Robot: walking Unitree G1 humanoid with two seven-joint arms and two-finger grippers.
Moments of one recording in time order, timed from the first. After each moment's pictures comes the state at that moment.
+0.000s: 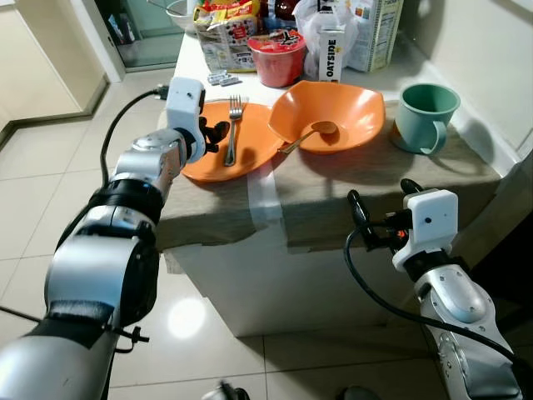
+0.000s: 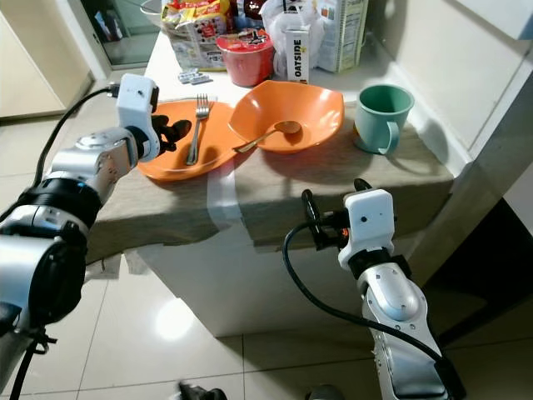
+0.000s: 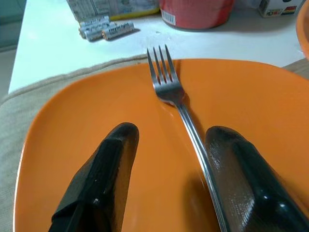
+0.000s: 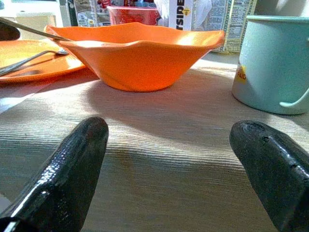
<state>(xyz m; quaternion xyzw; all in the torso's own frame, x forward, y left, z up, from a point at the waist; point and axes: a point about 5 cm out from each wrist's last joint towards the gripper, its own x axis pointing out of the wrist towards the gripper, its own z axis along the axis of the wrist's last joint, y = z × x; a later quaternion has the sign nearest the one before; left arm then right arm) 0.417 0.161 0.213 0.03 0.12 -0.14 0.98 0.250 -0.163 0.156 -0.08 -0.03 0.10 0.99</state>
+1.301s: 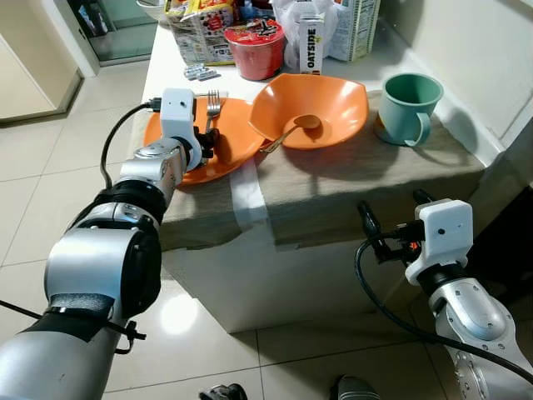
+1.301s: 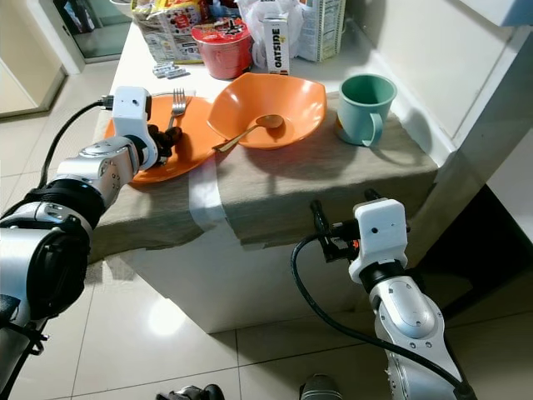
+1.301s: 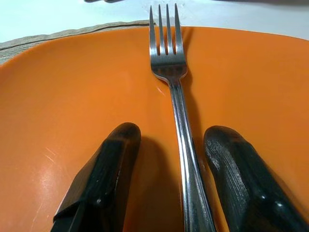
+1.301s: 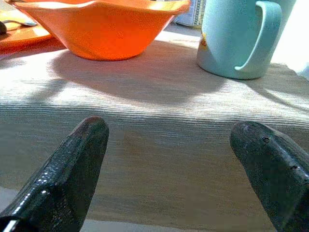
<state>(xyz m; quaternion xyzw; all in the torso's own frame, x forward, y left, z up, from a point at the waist) 0.416 0.170 0.194 0.00 0.14 -0.06 0.99 0.232 -0.171 0.158 -0.09 -0.01 0.08 0.99</state>
